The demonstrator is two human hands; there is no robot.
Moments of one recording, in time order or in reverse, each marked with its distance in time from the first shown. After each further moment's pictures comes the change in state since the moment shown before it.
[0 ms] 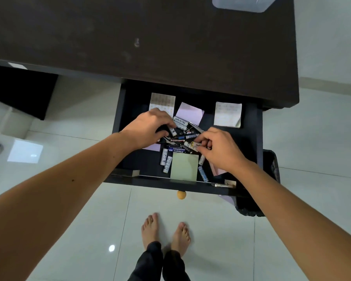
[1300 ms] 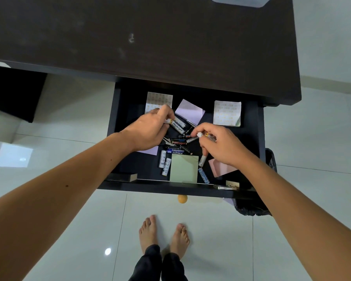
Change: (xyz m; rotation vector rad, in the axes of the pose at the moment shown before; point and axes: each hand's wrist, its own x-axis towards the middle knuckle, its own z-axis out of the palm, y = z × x) left_hand 0.012 -0.002 0.010 -0.098 -0.010 -0.011; right_hand -0.001 -0.018 -0.021 0.242 -0.110 0.094
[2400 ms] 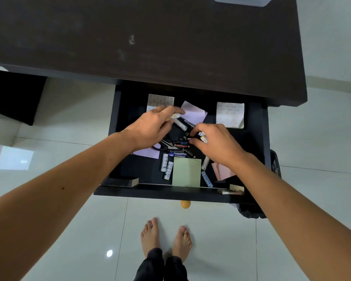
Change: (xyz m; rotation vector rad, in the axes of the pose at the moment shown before) left_hand 0.008 0.000 -0.005 -0.051 0.058 0.040; right_hand 0.027 0.000 0.016 -0.299 0.075 -0.058
